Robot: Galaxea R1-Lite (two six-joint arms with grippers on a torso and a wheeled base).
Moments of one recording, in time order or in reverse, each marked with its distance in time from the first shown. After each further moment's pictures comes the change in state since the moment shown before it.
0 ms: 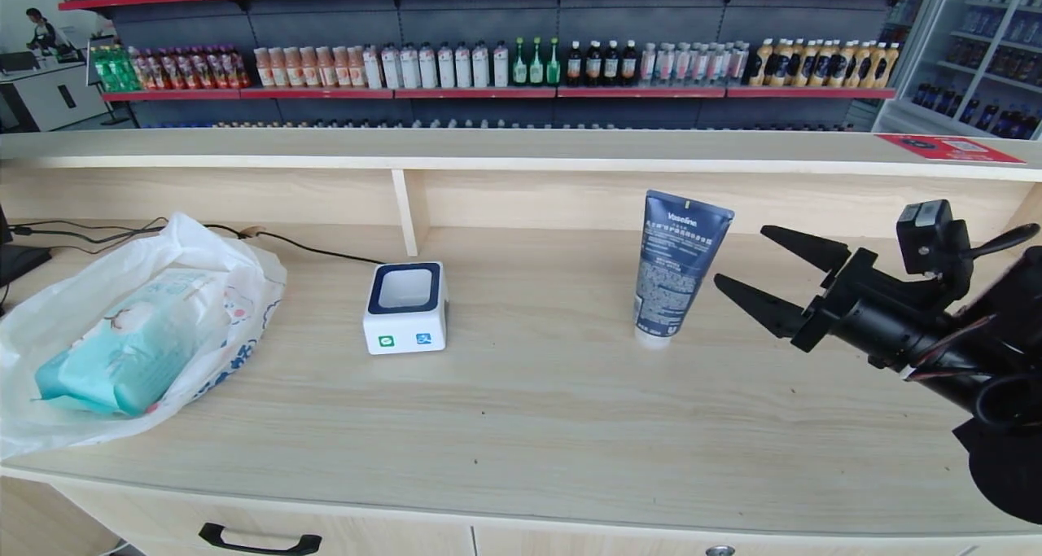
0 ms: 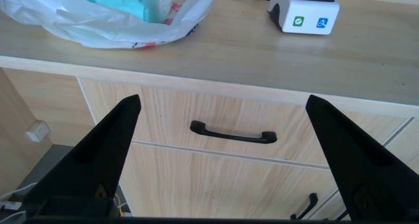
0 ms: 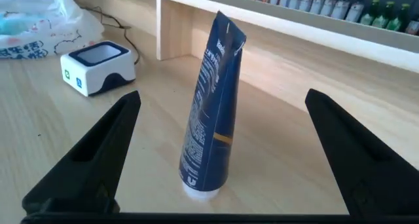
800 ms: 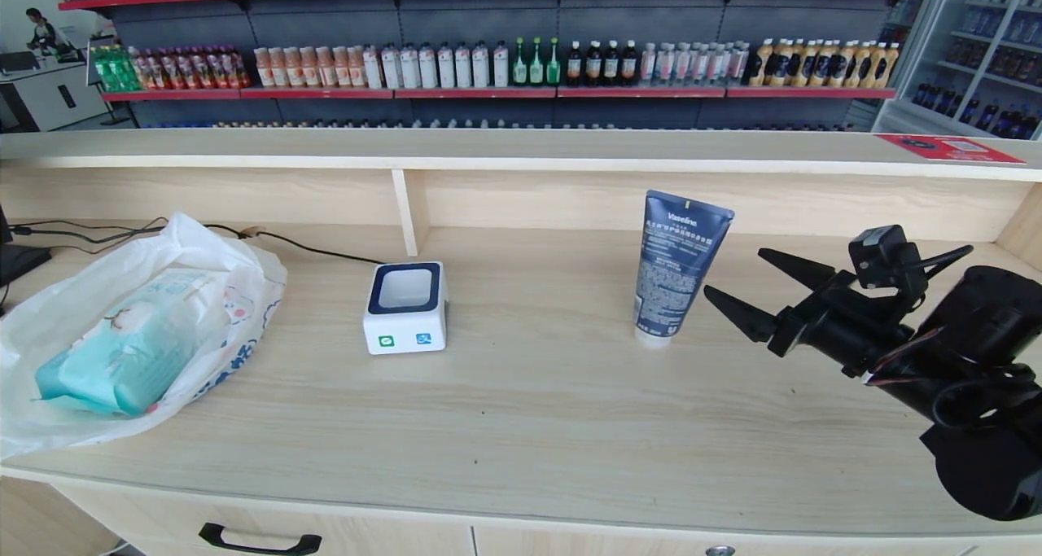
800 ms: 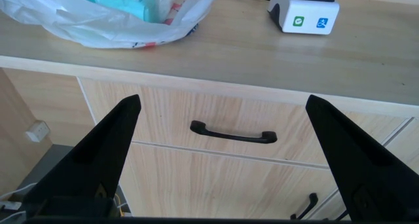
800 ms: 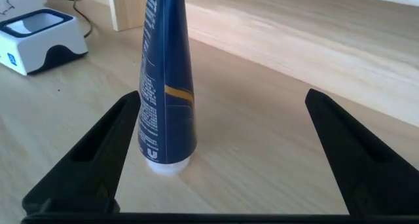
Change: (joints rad) left arm 0.000 0.000 0.000 0.000 0.000 0.000; right arm -0.007 0.101 -0.011 0.000 -0.163 -0.038
